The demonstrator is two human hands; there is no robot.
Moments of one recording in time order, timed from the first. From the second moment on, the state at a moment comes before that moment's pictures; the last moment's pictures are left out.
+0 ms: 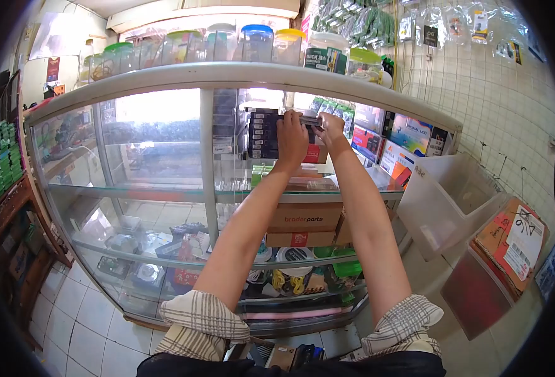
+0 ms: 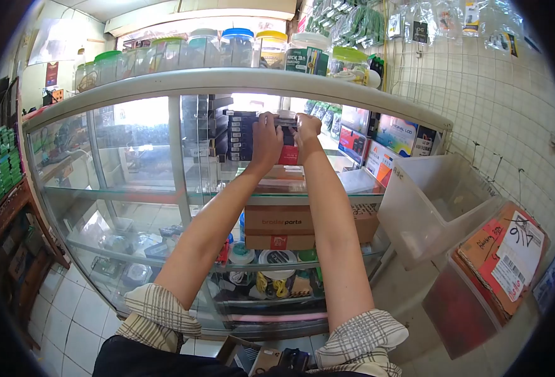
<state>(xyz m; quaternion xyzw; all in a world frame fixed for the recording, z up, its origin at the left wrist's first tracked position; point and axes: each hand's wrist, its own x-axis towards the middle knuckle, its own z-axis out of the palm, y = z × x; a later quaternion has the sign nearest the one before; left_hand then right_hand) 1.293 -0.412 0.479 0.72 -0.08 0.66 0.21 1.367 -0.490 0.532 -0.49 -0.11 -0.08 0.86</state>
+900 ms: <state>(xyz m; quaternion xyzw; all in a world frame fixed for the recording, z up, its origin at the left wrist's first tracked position) 1.035 -0.516 0.324 0.42 -0.22 0.04 0.88 1.019 -0.656 0.314 -0.42 -0.25 -0.12 0.87</state>
